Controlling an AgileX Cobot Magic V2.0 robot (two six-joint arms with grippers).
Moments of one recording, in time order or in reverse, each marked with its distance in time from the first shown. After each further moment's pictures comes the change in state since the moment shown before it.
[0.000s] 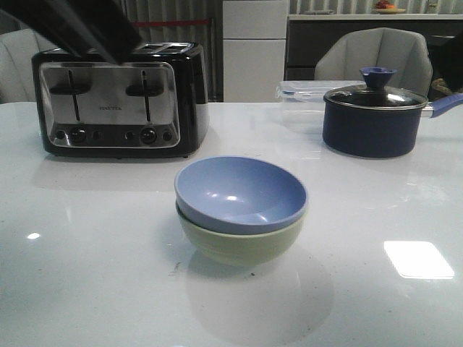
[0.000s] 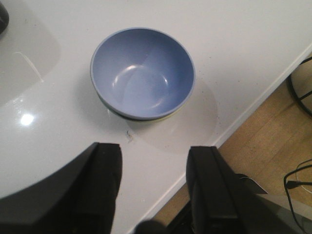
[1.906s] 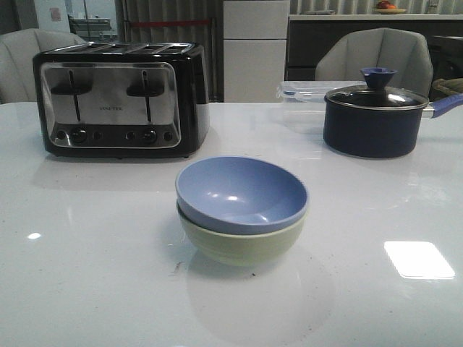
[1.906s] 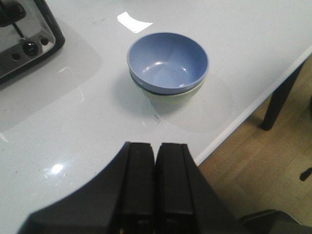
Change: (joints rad) left arm 0.037 -0.541 0.312 0.105 -0.013 -0.025; right arm 0.000 -0.223 0.104 -0.051 0.171 0.064
